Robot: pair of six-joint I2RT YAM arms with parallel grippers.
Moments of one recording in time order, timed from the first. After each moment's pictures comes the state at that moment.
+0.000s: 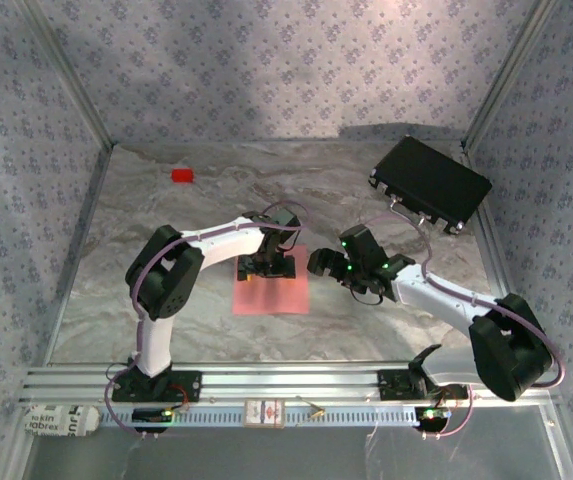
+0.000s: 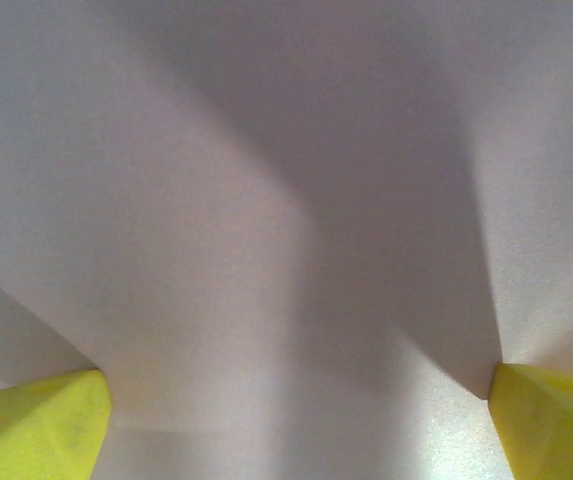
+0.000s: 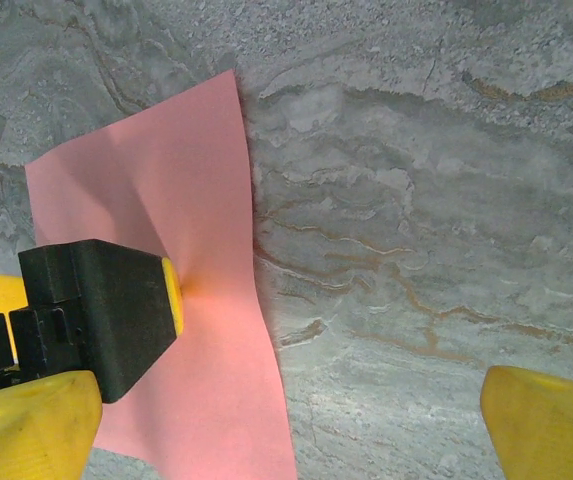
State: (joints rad) left arm -0.78 1.98 1.35 -0.87 -0.03 -0.79; right arm 0.61 1.30 0.69 -0.29 -0.12 0.88
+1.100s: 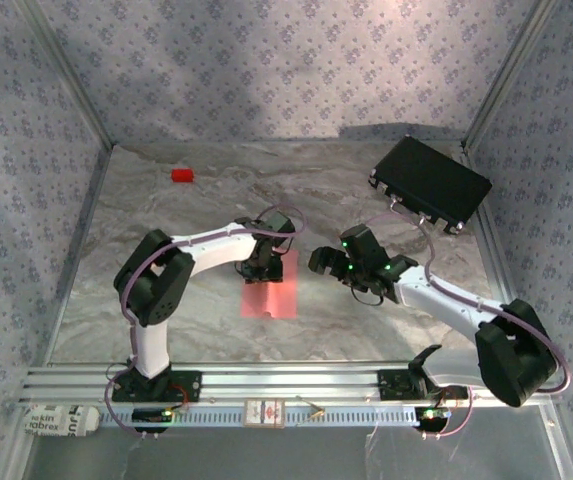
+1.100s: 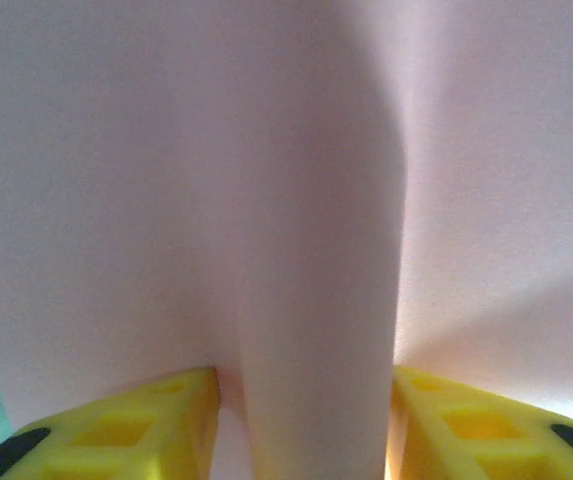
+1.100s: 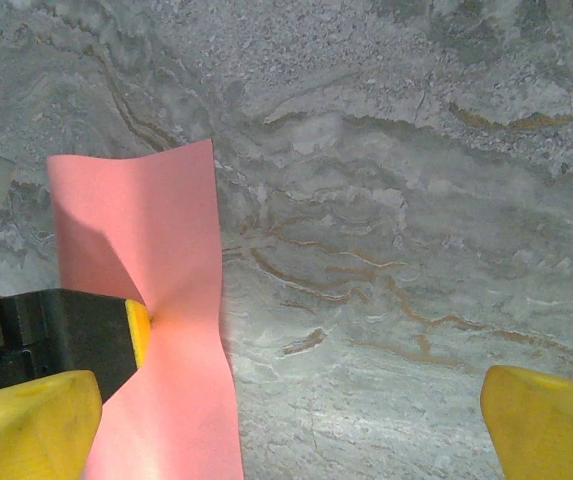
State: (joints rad) left arm -0.78 1.89 1.24 -0.78 0.00 -0.76; right arm 0.62 1.26 0.69 -0.31 -0.06 0.89
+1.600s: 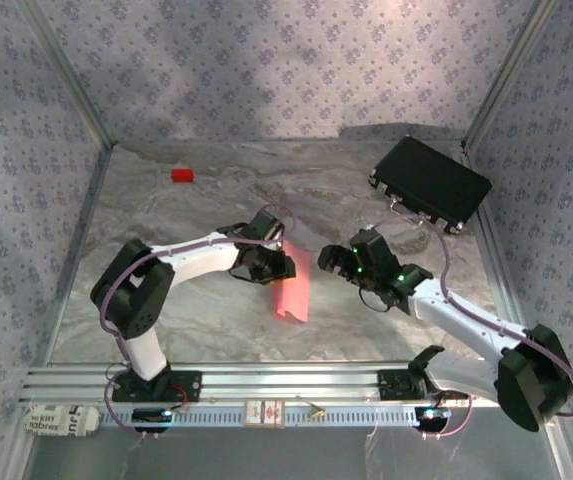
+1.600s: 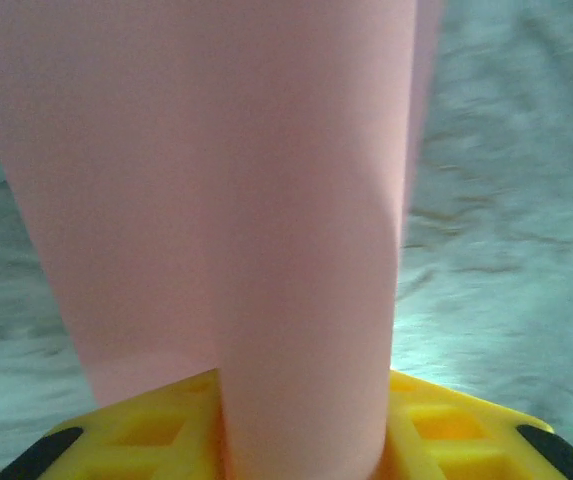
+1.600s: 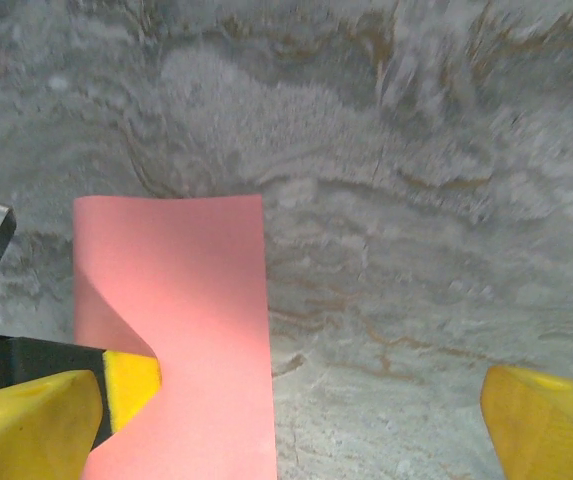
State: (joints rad) left arm -0.74 1.75 1.06 -0.39 0.37 -0.85; right arm 0.63 1.09 0.64 -0.32 0.09 0.89
